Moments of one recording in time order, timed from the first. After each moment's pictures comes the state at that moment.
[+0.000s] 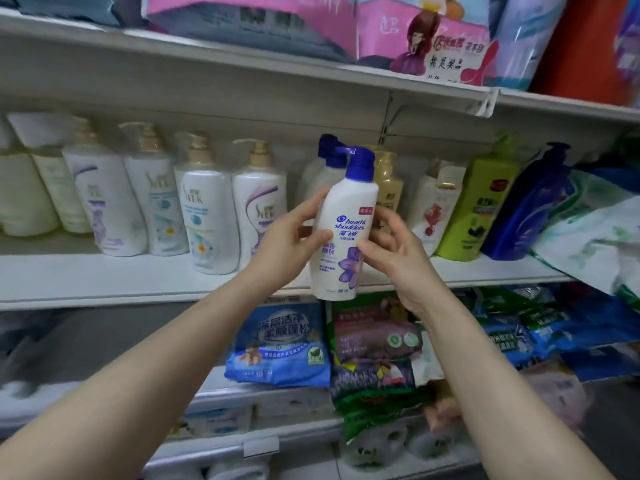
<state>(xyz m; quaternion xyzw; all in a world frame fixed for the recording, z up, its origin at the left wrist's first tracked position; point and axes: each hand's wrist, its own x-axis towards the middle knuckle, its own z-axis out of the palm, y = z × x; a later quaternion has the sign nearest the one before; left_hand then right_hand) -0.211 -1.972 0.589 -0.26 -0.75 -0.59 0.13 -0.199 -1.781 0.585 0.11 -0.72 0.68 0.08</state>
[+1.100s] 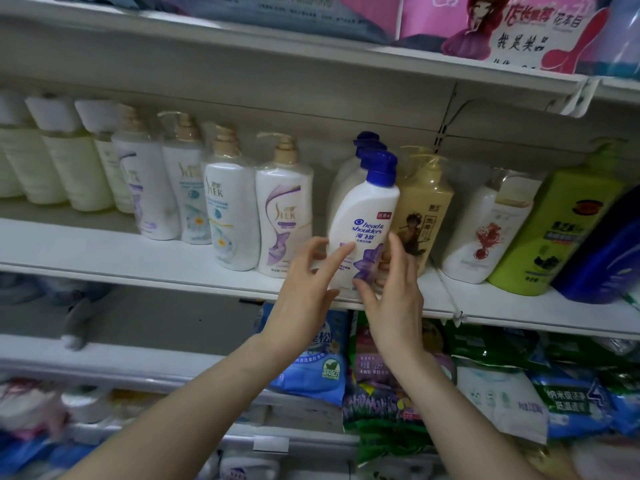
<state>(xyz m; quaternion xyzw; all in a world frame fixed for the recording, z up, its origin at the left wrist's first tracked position) -0.225 -1.949 0.503 -0.17 -0.89 -0.26 0.34 -0.234 -1.799 0.515 0.13 -0.86 0.39 0.29</state>
